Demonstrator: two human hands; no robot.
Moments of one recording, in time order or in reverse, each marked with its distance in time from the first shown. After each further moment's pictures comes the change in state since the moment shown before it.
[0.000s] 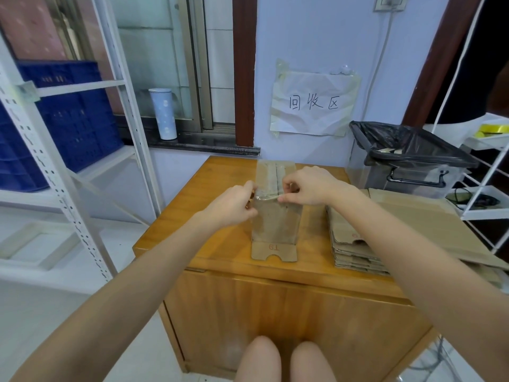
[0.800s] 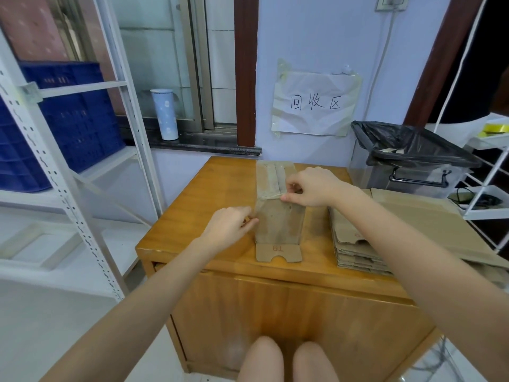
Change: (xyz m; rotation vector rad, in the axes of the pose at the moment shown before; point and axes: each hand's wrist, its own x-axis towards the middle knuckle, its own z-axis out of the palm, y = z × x) left_hand -0.024 -0.020 0.040 0.148 0.207 0.059; right_hand -0.002 0.002 0.002 -0.006 0.026 -0.014
